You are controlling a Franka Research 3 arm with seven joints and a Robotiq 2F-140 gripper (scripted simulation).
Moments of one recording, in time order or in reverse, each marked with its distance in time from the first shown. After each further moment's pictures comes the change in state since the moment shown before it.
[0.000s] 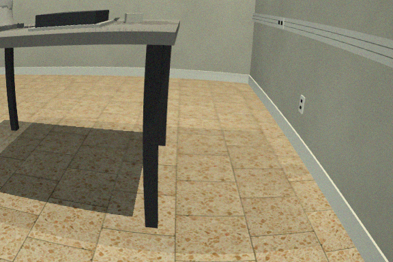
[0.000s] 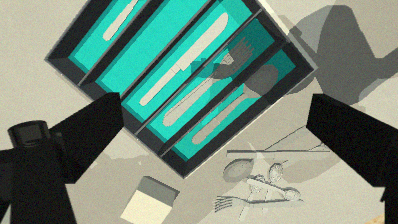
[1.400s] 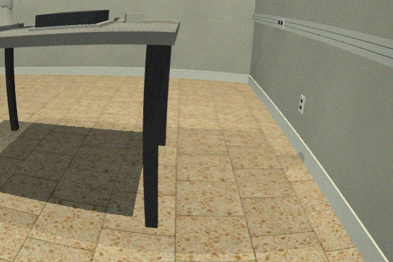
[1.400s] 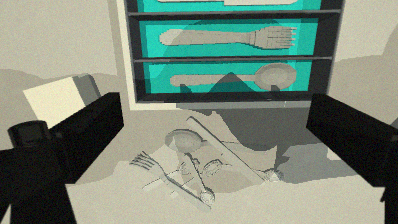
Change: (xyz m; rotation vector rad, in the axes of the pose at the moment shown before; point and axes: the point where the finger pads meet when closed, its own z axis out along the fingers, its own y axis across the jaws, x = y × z) arm -0.089 0.009 0.021 0.009 0.011 -0.762
